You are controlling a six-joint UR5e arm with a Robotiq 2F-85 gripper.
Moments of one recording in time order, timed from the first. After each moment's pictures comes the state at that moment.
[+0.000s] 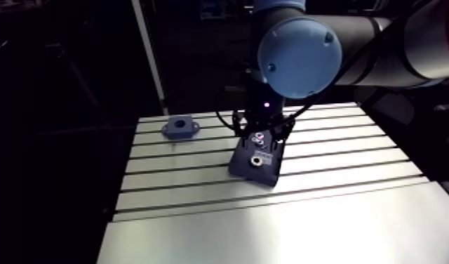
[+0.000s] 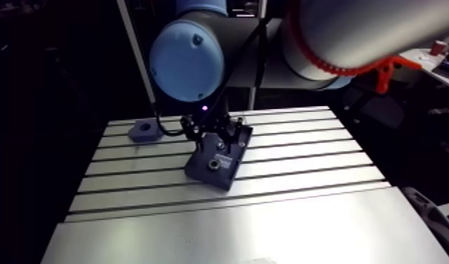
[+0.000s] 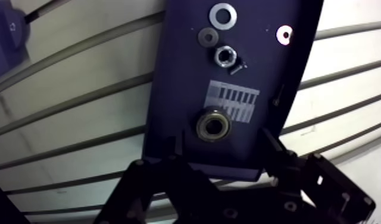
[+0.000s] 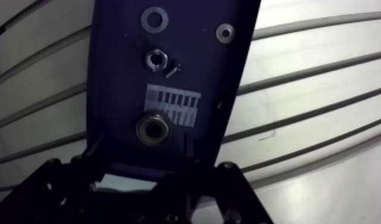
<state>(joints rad) -0.15 -1.25 1.94 -2.18 -1.60 -1.45</state>
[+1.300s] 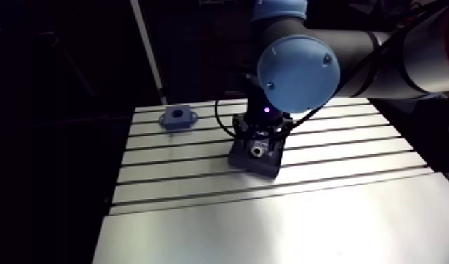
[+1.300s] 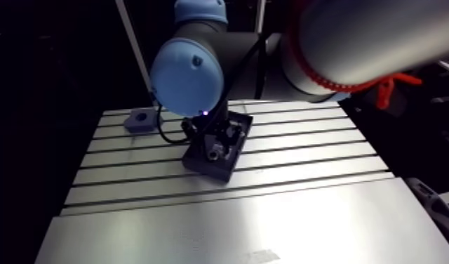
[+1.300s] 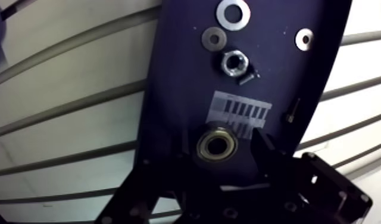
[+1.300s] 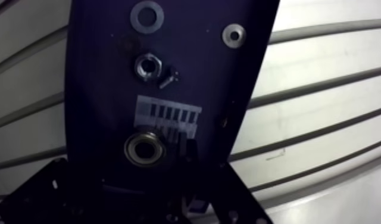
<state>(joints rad) -0.15 -1.19 1.98 -2.26 -1.60 -1.48</state>
